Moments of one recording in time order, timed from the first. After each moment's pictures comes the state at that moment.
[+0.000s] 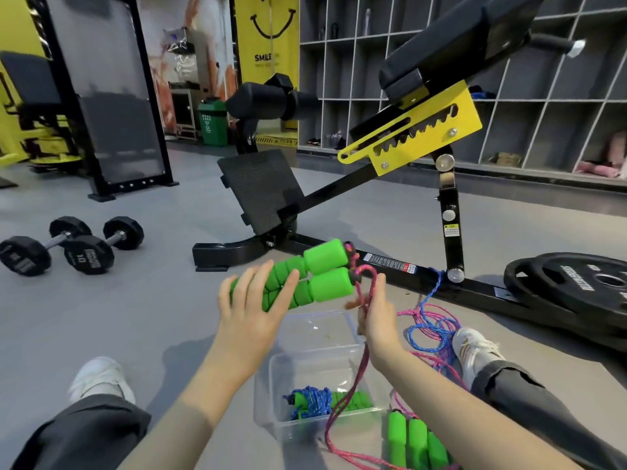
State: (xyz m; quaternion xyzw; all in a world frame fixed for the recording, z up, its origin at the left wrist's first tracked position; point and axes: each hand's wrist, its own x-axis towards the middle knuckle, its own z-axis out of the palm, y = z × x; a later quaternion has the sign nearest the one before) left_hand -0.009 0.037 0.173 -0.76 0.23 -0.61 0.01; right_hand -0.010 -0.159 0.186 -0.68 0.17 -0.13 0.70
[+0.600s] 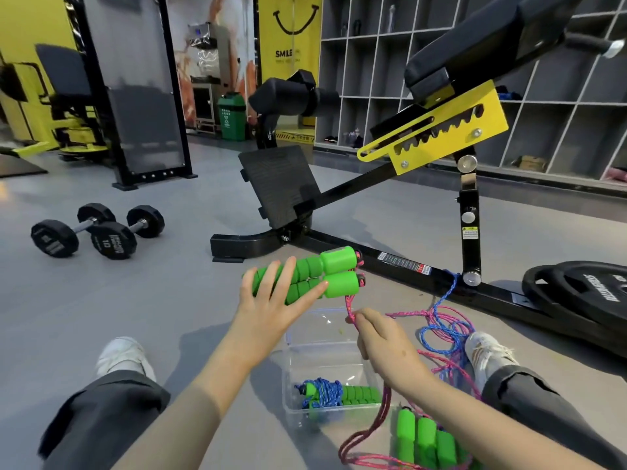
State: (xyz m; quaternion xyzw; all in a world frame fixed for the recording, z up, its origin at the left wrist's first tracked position) left_hand -0.001 0.047 0.166 -0.76 0.20 -0.60 0.16; right_hand -0.069 -0.152 0.192 -0.90 -0.09 -0.09 0.43
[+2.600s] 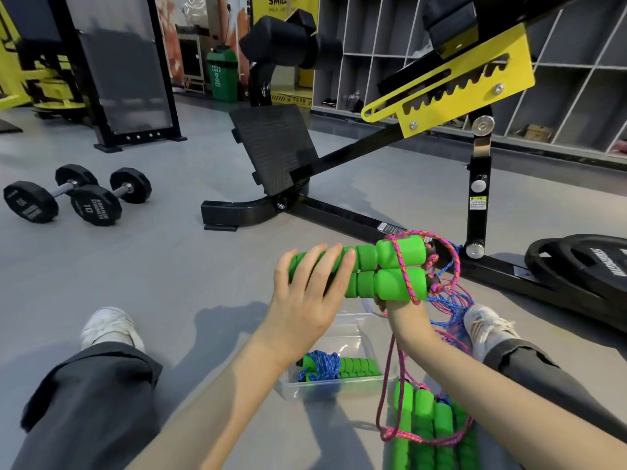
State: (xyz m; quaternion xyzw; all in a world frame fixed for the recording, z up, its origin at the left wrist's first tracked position) left_hand -0.021 -0.006 0.158 -0.72 0.28 -0.63 -0.02; right_hand -0.034 -0.172 0.169 -0.81 0.06 -0.09 0.58
